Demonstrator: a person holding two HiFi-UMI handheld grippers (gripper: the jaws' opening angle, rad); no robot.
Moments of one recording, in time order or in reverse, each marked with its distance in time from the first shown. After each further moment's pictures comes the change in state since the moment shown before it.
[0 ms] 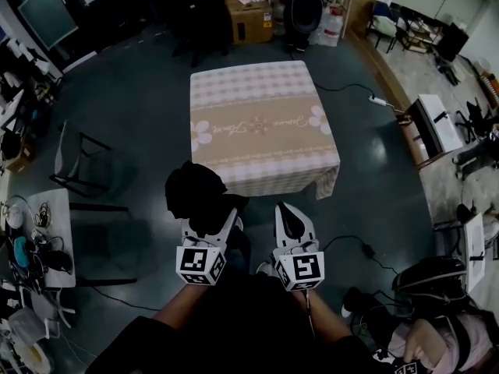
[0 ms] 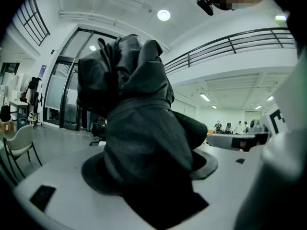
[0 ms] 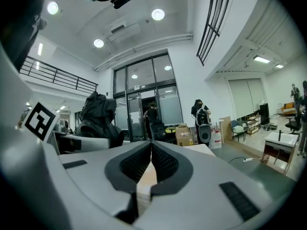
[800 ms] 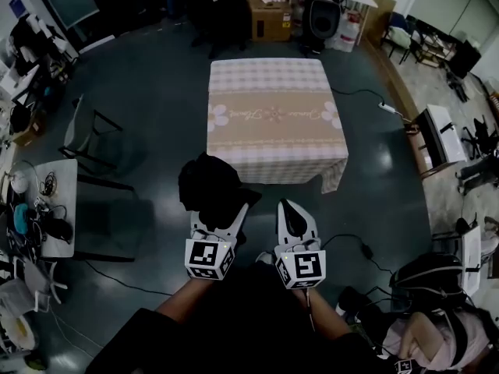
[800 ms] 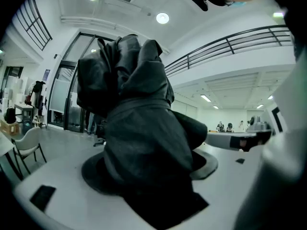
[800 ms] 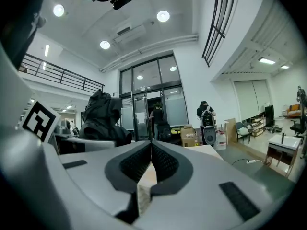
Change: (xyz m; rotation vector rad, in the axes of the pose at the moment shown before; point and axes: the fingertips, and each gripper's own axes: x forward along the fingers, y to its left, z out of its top) left arm -0.076 -0.020 -0.003 0.009 -0.023 0.027; right arm -0.054 0.061 0.005 -0.029 -0.011 0.052
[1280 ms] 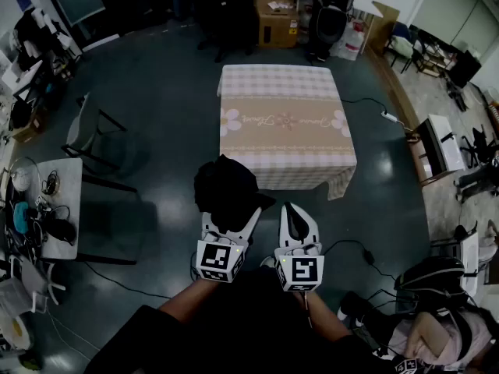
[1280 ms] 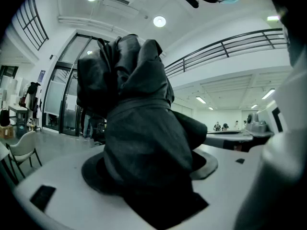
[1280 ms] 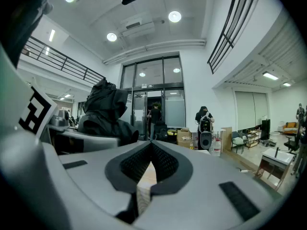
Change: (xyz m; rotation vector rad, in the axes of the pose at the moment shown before) left arm -0.016 0.034 0.011 0.032 -0.018 -0.047; right arm 0.027 0.055 0.006 -0.115 0.016 -0.053
